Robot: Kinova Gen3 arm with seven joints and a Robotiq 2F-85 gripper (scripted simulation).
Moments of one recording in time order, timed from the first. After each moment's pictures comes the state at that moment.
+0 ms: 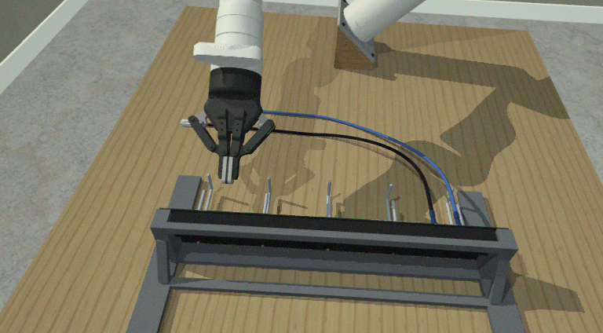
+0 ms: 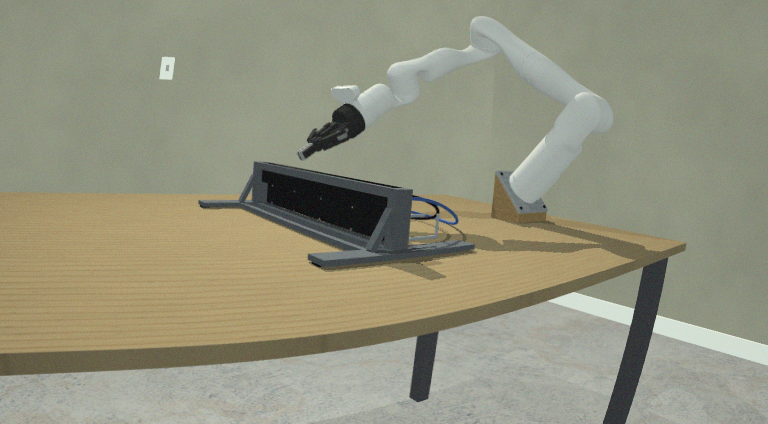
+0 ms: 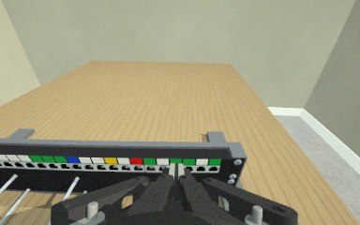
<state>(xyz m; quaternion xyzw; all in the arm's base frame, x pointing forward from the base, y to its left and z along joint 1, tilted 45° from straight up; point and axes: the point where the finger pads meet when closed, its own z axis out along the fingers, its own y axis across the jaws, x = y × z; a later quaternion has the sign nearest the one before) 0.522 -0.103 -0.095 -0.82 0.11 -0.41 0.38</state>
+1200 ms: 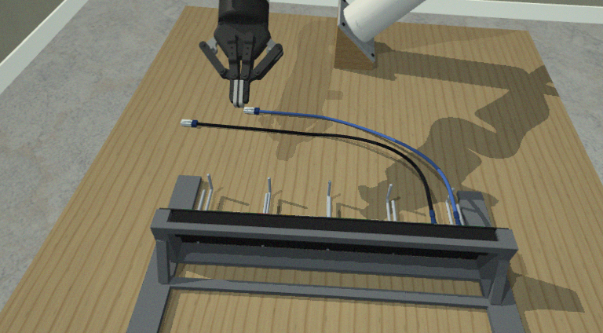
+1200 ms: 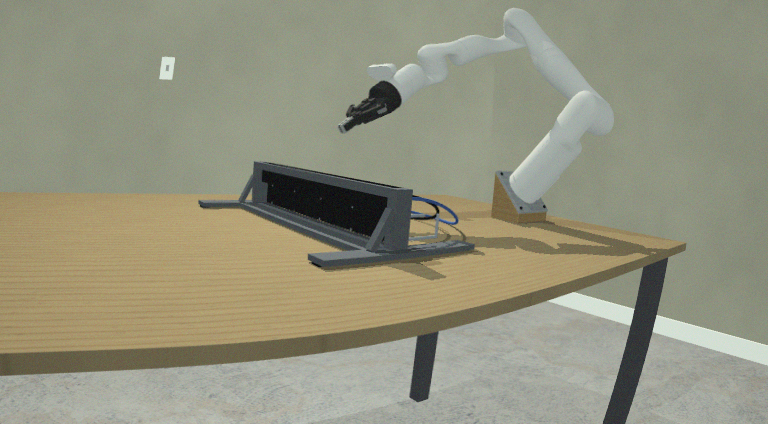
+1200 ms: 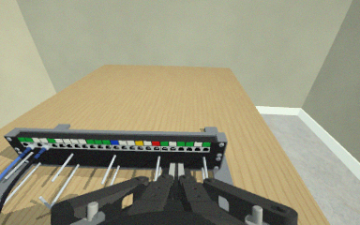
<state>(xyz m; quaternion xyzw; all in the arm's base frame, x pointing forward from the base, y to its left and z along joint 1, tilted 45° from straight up) 0.433 -0.157 -0.049 -0.82 0.11 -0.40 0.38</state>
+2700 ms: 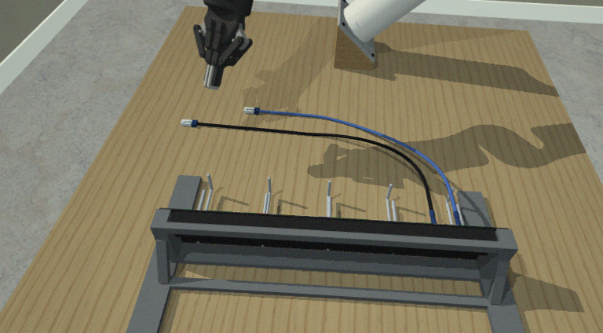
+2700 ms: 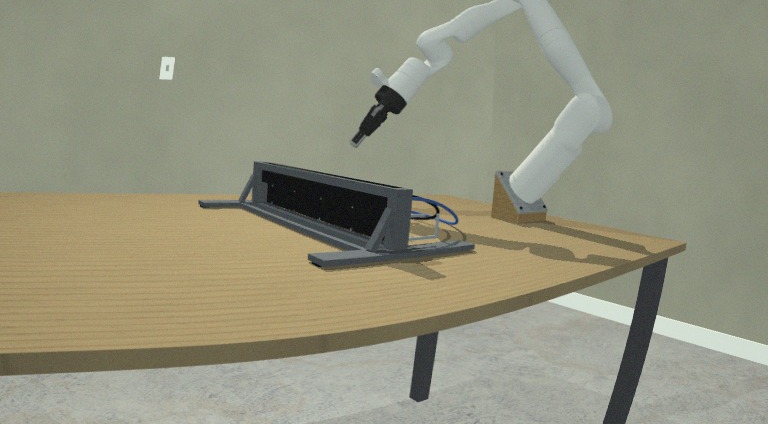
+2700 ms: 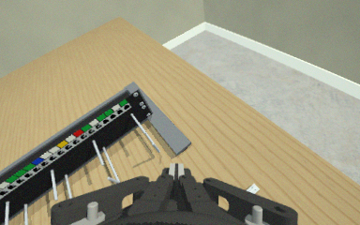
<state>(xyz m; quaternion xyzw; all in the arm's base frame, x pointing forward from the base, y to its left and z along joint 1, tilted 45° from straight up) 0.365 -0.188 -0.112 -0.85 0.37 -0.14 0.36</state>
